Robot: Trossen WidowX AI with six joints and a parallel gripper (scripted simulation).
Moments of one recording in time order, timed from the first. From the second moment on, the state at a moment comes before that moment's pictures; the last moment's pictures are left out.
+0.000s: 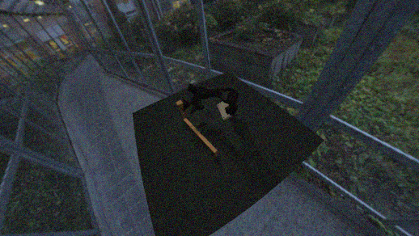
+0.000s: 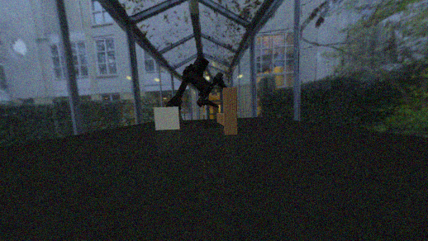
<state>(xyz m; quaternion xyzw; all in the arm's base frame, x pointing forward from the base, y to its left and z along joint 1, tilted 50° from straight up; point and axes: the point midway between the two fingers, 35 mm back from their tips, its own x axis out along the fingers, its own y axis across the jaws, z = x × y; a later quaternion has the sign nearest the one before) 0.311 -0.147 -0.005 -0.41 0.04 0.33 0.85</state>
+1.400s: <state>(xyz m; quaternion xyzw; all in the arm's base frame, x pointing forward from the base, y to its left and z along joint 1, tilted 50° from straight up) 0.261 -0.163 -0.066 -0.07 0.28 0.26 0.92</state>
